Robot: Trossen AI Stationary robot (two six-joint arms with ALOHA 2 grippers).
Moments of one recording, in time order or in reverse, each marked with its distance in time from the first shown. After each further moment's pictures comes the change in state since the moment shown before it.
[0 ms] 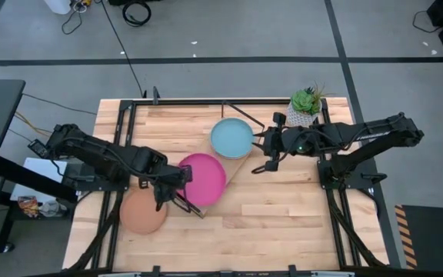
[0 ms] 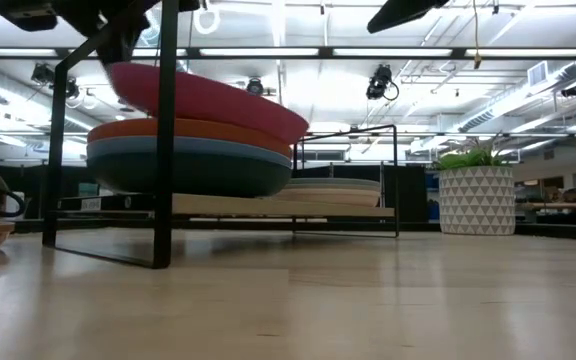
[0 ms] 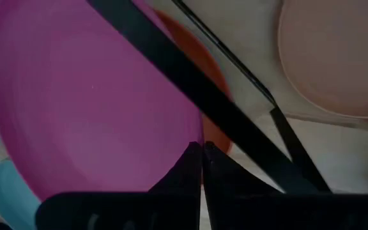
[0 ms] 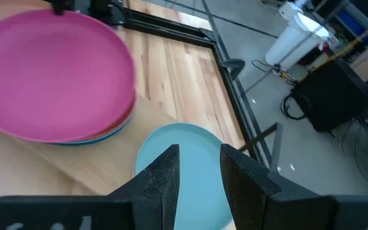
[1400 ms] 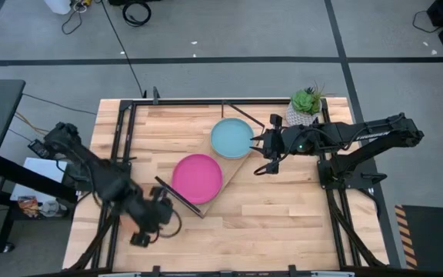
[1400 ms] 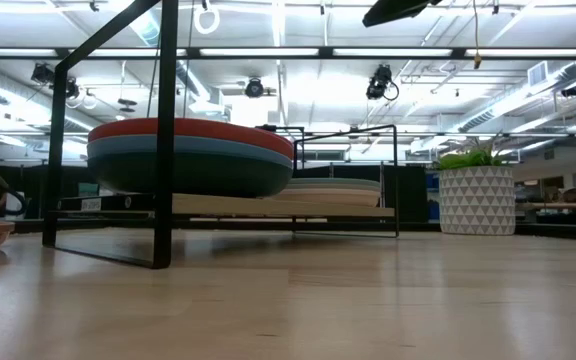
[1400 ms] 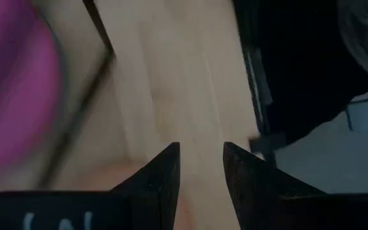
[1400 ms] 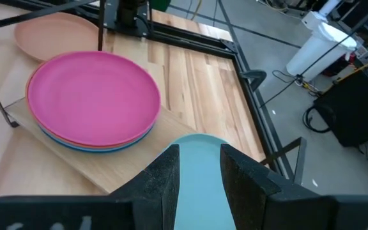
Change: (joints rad) left arm -0.414 -0.039 0.037 0.190 0.152 -1.702; right arm -0.009 0.000 0.000 0.033 -0.108 -0.030
